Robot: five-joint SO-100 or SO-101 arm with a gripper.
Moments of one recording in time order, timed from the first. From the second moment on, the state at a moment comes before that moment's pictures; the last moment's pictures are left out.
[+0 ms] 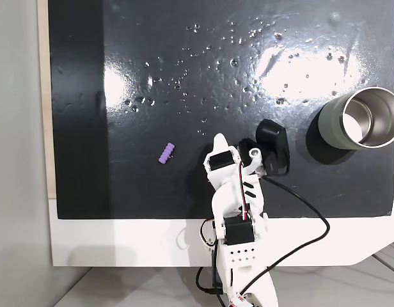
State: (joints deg) arm -9.3 170.8 165.1 44.8 -14.6
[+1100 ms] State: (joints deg) arm -29.6 110.1 128.1 58.2 -23.6
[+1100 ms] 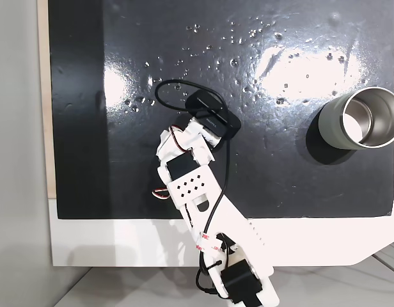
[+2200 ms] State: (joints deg) arm -39.9 94.7 119.5 59.4 -25.4
